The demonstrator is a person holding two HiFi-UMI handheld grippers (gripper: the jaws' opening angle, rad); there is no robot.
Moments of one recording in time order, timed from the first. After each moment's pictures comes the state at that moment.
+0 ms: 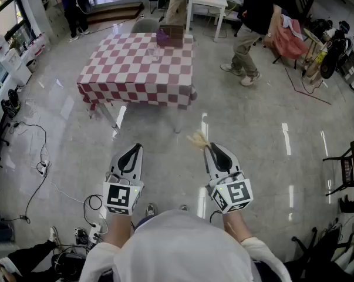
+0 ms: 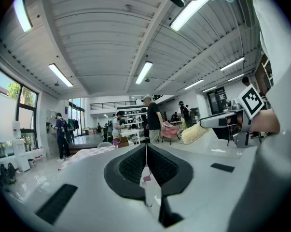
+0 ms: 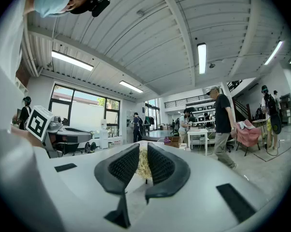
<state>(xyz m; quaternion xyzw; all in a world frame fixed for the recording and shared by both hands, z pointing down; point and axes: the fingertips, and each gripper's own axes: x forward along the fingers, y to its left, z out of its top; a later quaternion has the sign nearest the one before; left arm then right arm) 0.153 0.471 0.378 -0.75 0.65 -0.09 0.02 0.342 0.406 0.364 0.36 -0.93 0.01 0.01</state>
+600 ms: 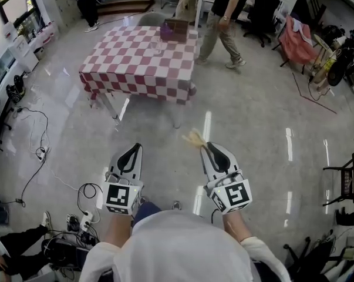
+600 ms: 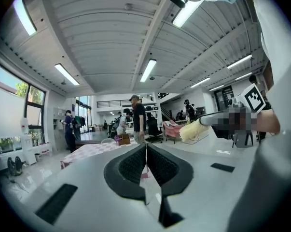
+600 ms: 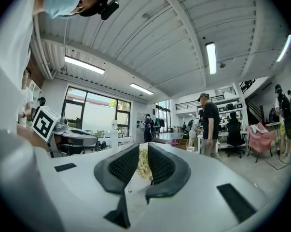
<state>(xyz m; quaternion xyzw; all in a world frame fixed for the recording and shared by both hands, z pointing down) 0.207 0.475 0.388 -0.73 0.68 -0.08 0.01 0.379 0.410 0.367 0.29 -0.96 -0.02 0.00</state>
